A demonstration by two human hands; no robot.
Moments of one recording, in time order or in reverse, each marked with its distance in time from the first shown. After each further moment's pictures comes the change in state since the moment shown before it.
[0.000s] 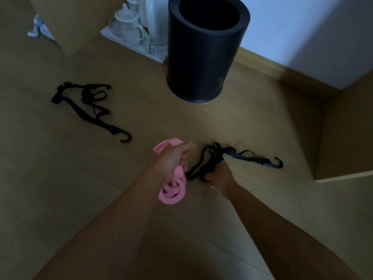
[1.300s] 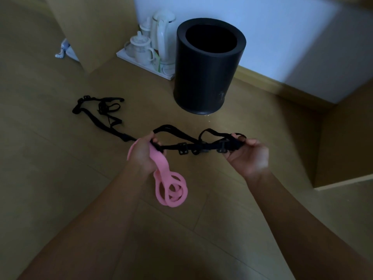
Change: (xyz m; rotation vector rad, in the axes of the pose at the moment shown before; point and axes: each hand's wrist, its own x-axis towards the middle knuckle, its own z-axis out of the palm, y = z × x) left_hand 0.006 0.027 -0.048 -0.703 0.390 0.166; right_hand -0.059 -0.080 -0.060 1.336 -0.256 -0.124
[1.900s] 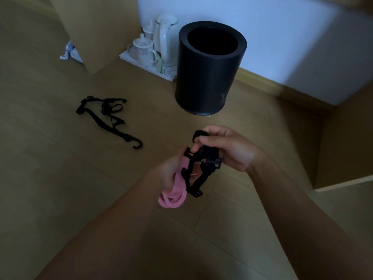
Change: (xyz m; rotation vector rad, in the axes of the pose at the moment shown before) left_hand -0.053 -0.031 0.001 0.620 -0.393 -0.361; right_hand -0.039 -0.001 0.060 -0.928 -0.684 0.180
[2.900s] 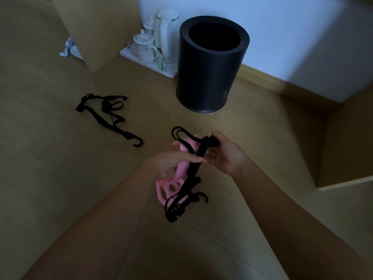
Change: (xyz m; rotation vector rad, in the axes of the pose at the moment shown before) left_hand -0.015 0.019 -0.001 0.206 -0.327 0.110; right_hand 0.034 0.051 -0.016 0.405 0.517 0.220
